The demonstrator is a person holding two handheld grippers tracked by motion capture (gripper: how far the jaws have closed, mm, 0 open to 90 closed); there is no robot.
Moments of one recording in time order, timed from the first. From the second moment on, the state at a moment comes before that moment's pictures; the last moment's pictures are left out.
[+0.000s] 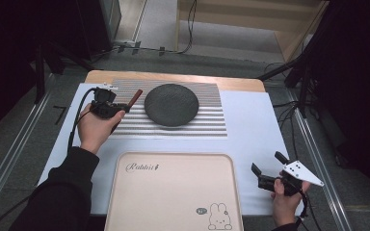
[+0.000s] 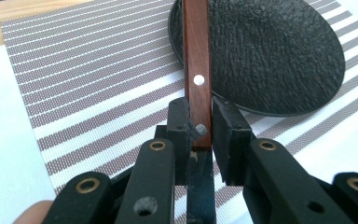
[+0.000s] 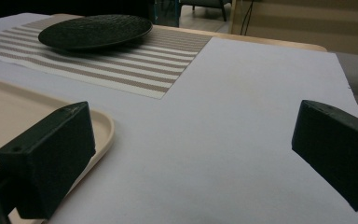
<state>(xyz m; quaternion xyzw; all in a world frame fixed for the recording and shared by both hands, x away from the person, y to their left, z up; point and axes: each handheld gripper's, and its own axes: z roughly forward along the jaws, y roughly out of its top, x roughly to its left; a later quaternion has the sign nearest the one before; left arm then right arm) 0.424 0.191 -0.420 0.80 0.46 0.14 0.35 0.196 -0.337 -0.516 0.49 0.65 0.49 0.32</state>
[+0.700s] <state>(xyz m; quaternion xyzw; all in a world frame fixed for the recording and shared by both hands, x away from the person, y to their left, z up) 0.381 0.194 -0.419 0.82 0.43 0.13 0.36 0.195 -0.337 -0.516 0.48 0.65 0.49 0.32</state>
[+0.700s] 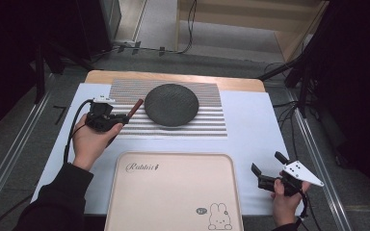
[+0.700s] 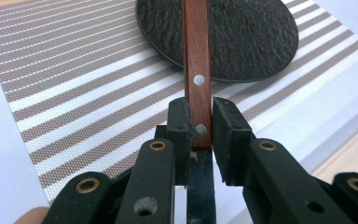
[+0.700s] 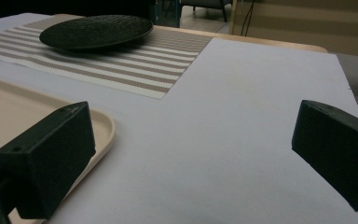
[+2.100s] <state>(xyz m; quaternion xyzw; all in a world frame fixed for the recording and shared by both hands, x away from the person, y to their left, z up) 0.300 0.185 -0.432 0.83 0.39 0.11 0.38 0.195 -0.337 -0.516 0.48 0.65 0.49 0.32</state>
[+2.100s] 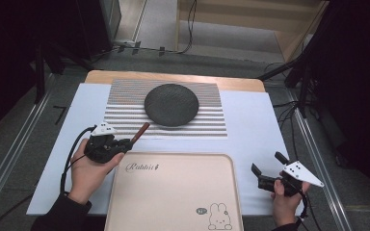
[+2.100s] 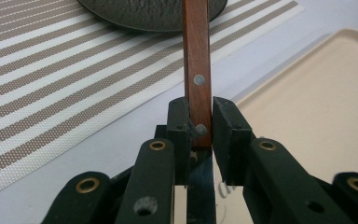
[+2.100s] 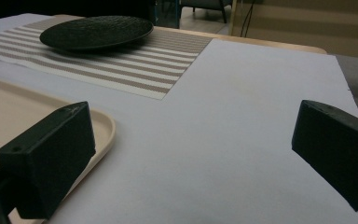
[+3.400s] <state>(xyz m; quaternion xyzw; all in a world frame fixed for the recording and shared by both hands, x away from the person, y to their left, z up) 0.247 0.172 -0.465 0.83 0.39 0.08 0.38 0.194 -0.336 -0.516 0.48 0.65 0.49 0.32</state>
